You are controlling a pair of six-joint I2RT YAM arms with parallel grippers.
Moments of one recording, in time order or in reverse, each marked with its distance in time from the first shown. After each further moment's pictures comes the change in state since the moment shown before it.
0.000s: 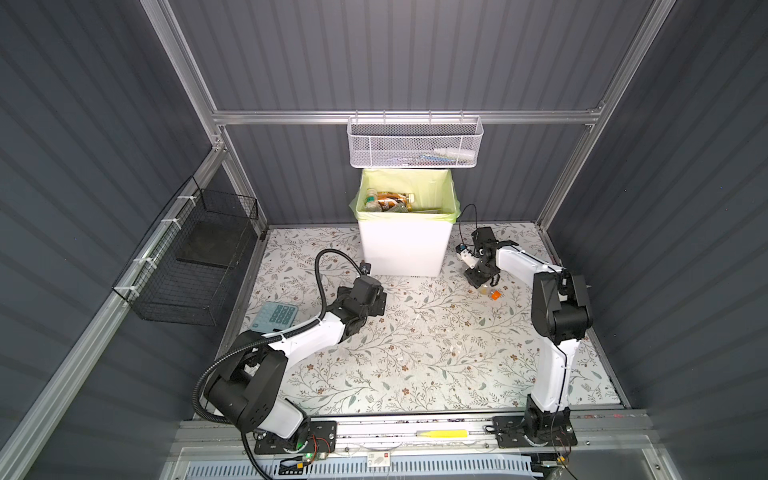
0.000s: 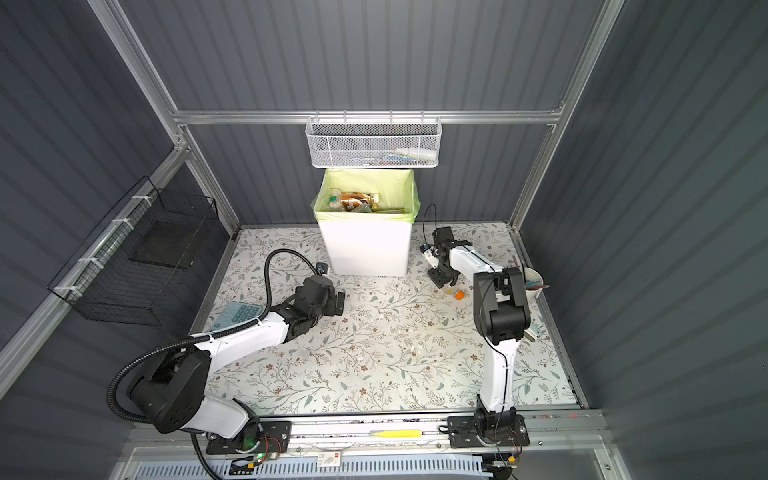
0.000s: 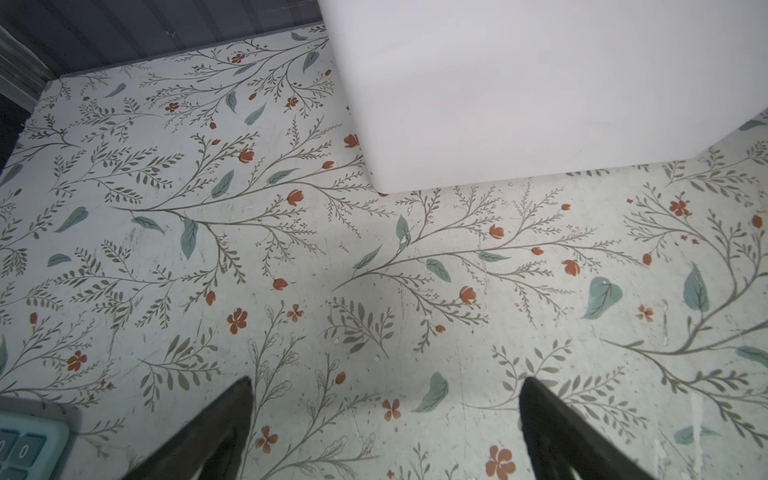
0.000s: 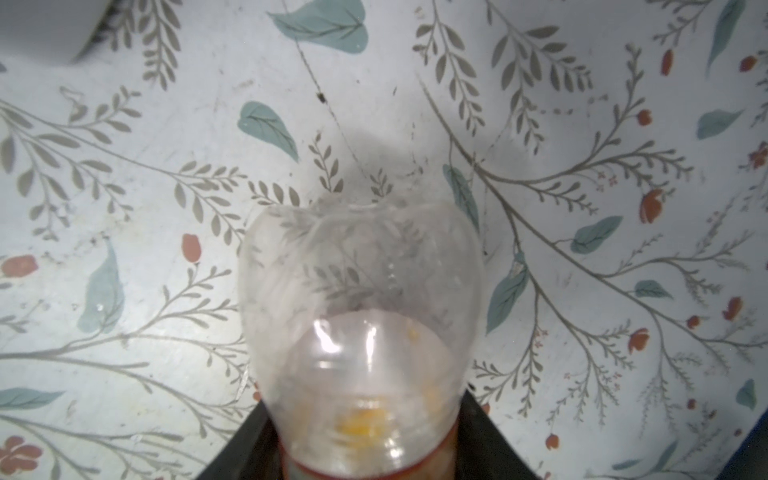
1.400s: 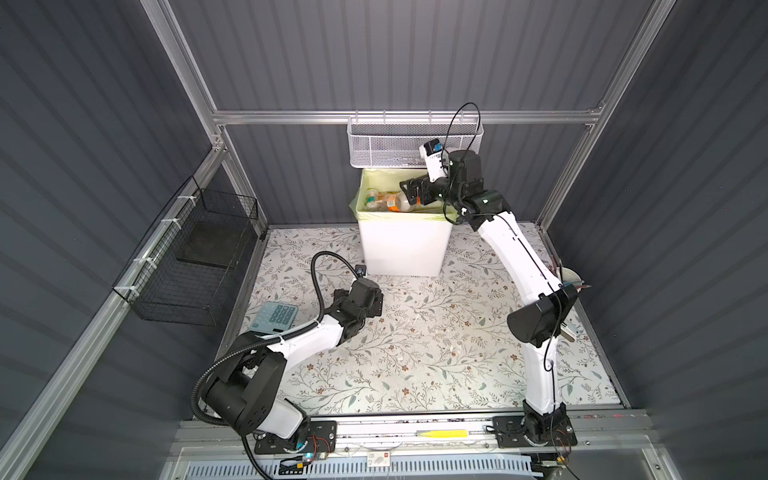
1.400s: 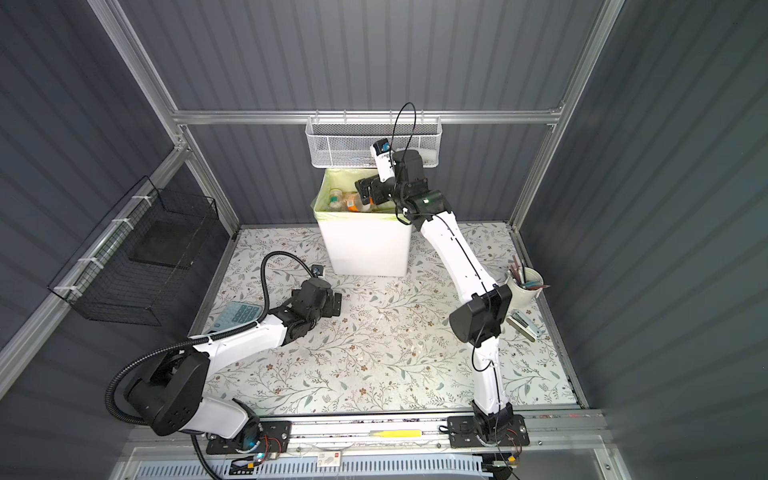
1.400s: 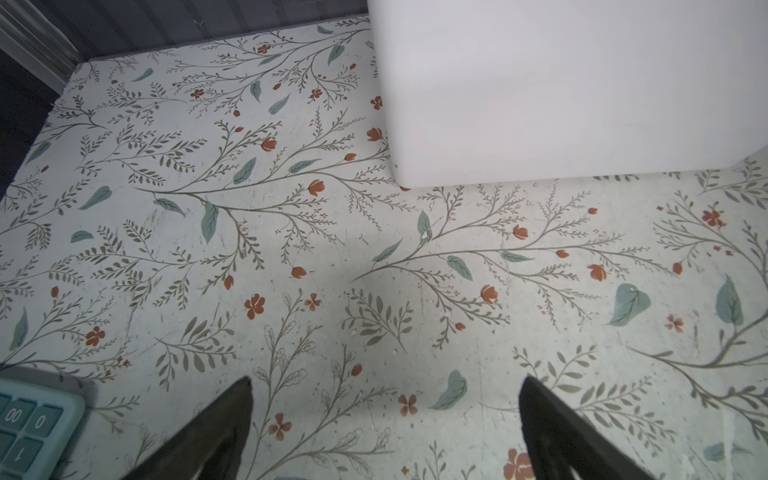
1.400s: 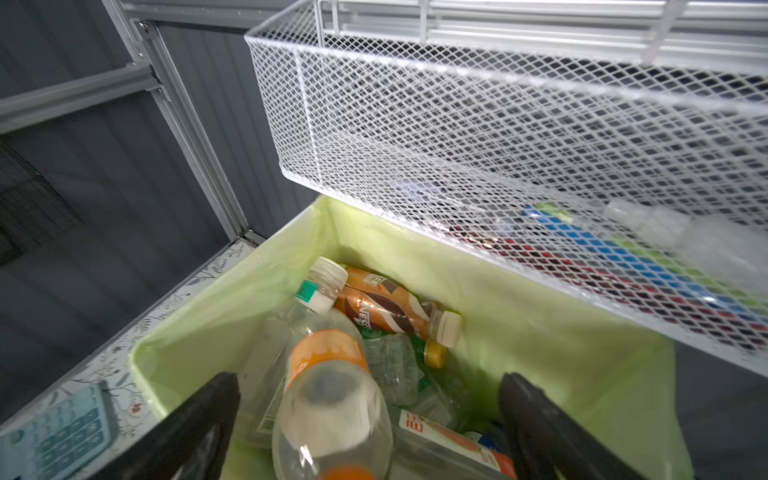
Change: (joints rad) left arm 0.009 -0.026 -0.047 0.019 -0.038 -0.037; right arm 0.282 0.022 0.843 0.103 -0.195 0.428
